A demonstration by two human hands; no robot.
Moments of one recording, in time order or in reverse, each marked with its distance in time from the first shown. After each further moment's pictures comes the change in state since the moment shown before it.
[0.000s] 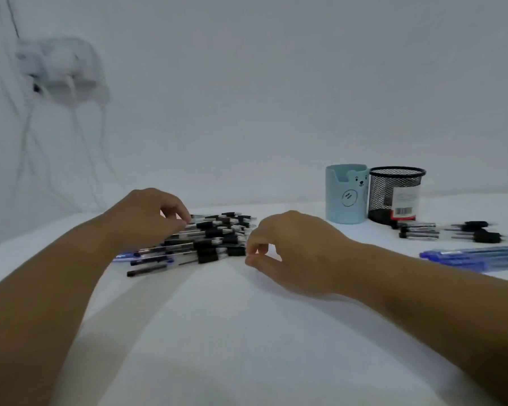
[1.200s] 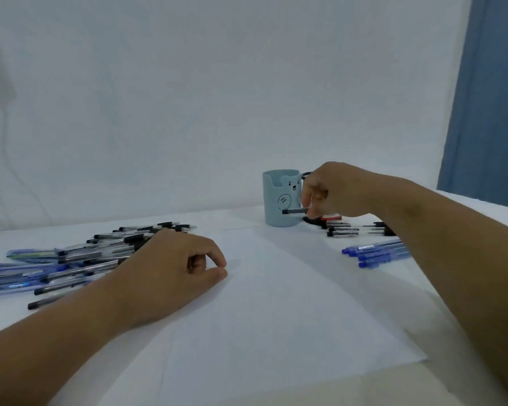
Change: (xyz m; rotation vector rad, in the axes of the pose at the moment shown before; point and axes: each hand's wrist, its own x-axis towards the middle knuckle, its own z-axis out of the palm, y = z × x) left_hand -0.034 0.079 0.074 -0.205 -0.103 0.433; right_hand -0.033 0.130 -0.091 0.007 -0.069 0.487
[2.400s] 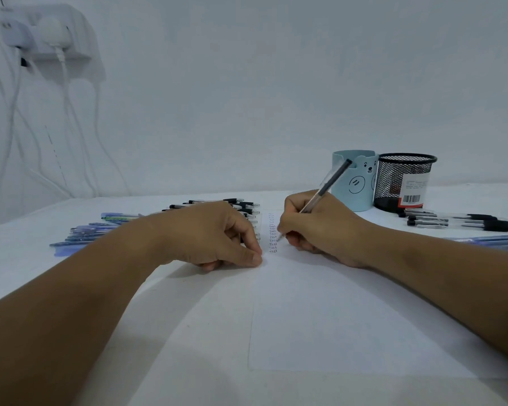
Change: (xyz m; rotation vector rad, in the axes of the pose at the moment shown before) left_hand -0.001 -0.018 -0.047 -0.250 -0.426 -0.382; right_hand -0.006 -0.119 0.102 0.890 -0.040 -0.049
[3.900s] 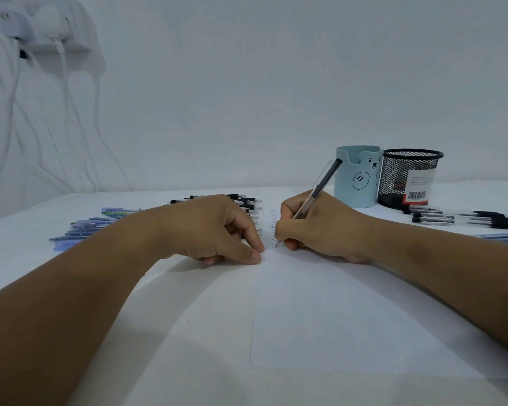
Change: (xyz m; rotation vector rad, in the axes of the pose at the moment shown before) left_hand 0.003 -0.004 -0.002 -0.002 0.000 0.016; right_hand -0.002 -0.003 0.002 -0.166 -0.085 -0.022
